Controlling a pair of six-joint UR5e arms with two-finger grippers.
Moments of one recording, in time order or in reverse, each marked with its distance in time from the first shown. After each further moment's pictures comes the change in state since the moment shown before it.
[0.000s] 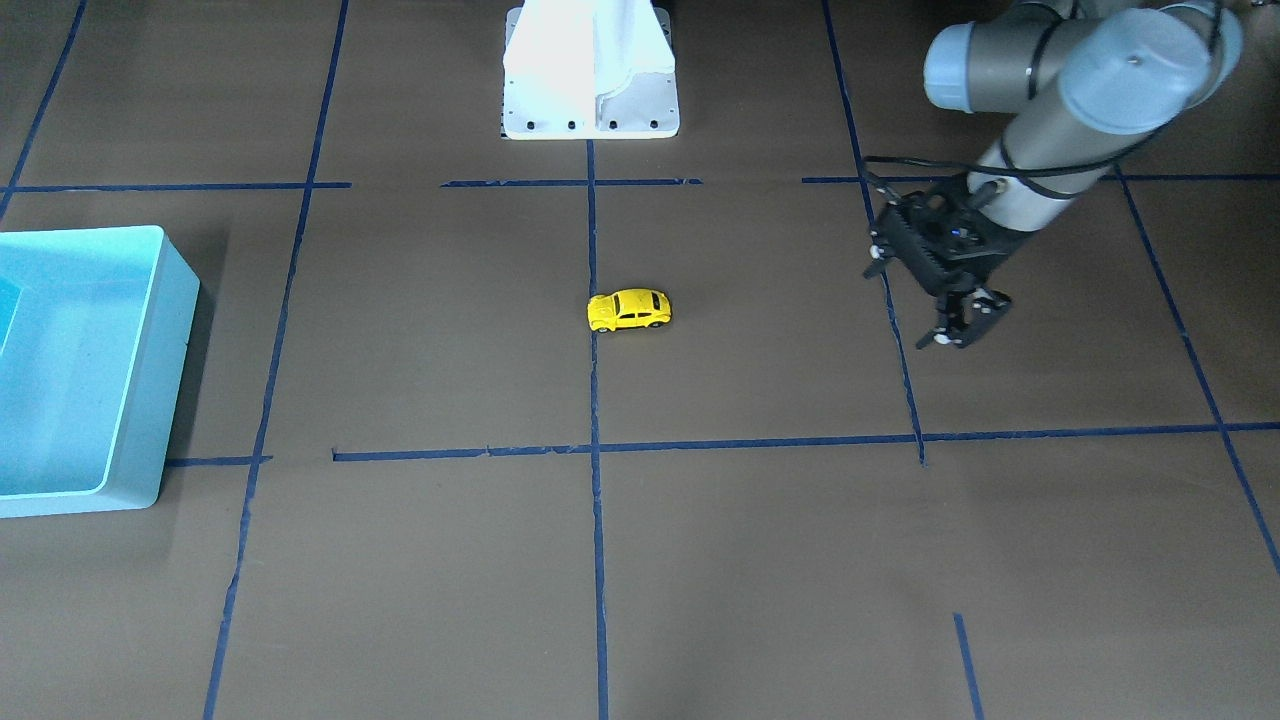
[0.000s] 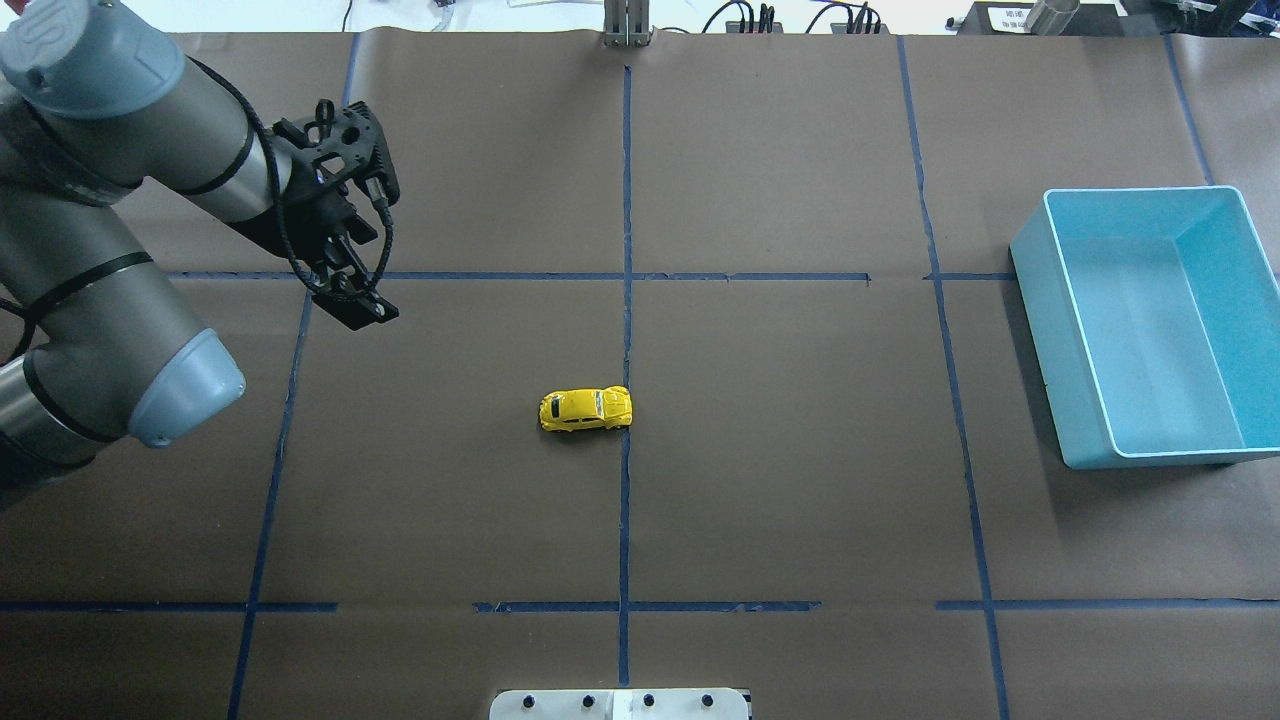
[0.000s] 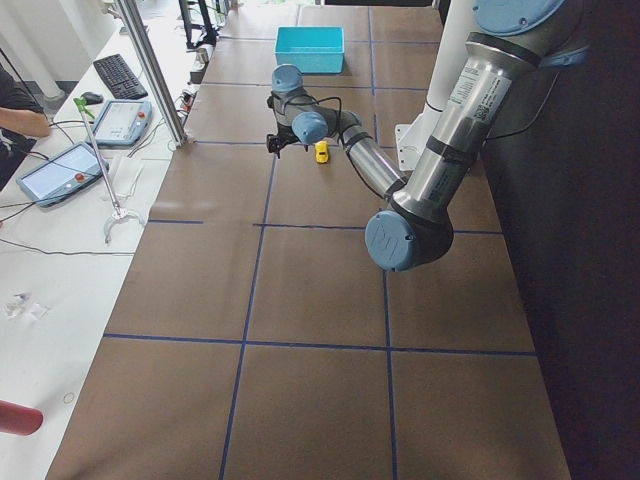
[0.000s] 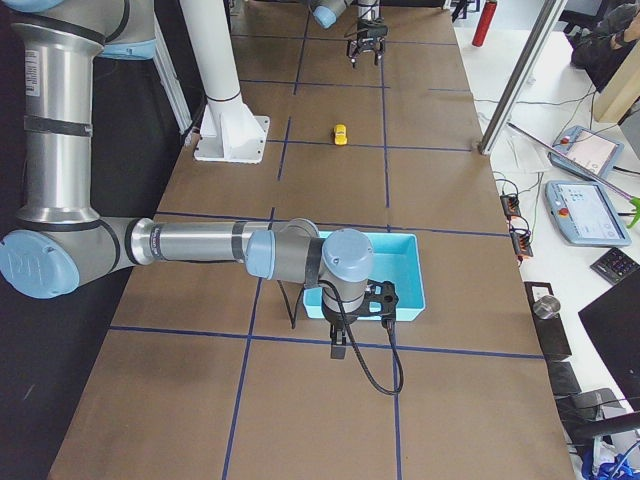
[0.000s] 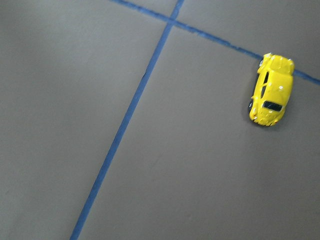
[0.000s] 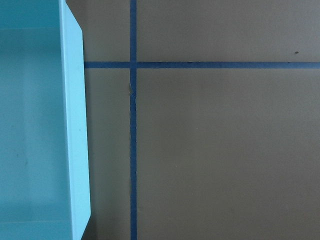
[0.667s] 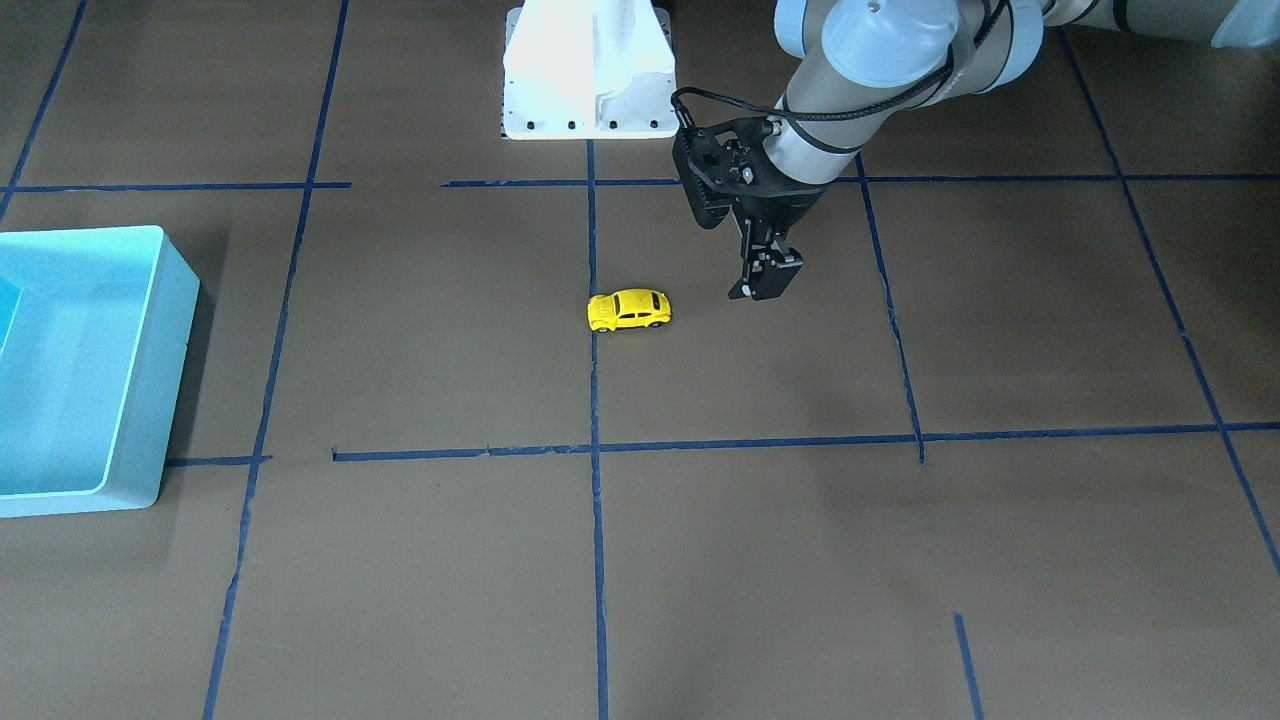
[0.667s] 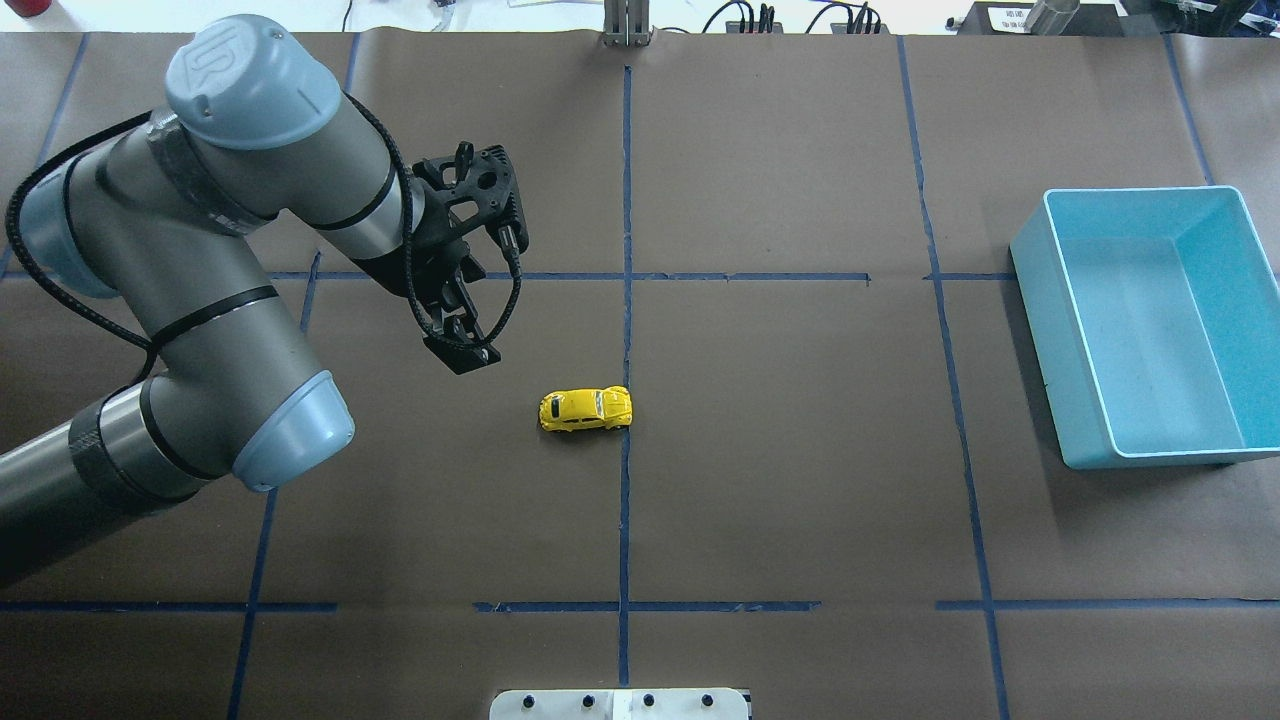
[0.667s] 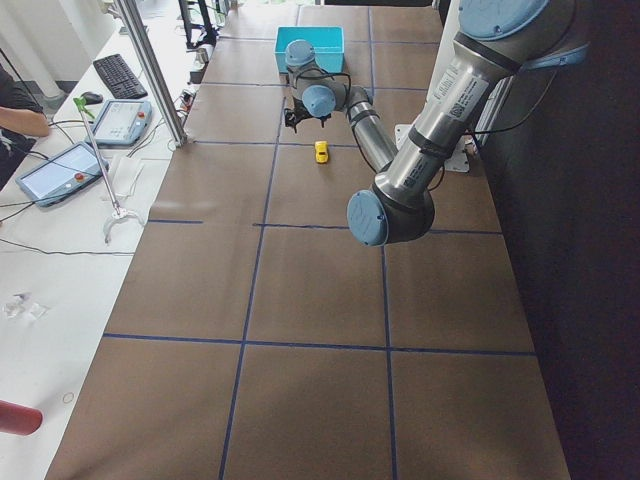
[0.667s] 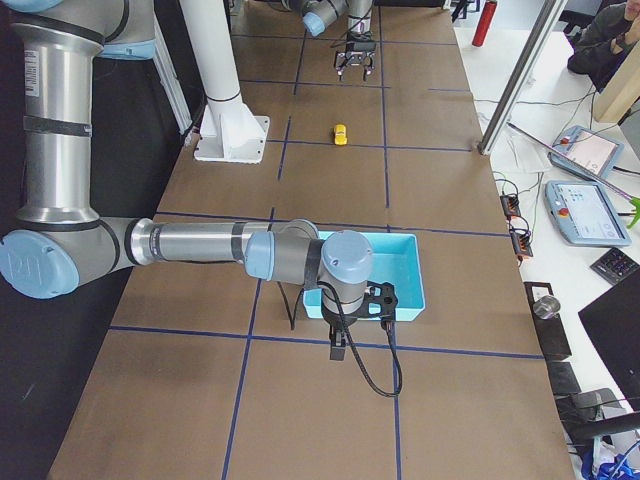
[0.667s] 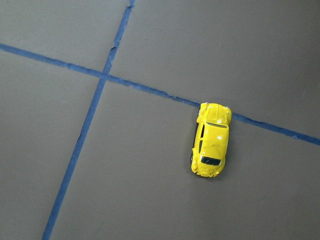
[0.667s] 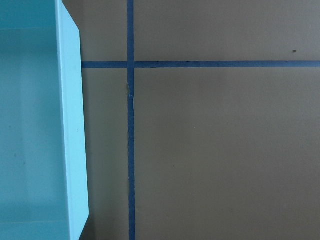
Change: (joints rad) left arm 0.109 -0.139 0.023 0.075 0.030 0.013; right arm 0.004 0.000 -0.006 0.000 -0.001 0.000
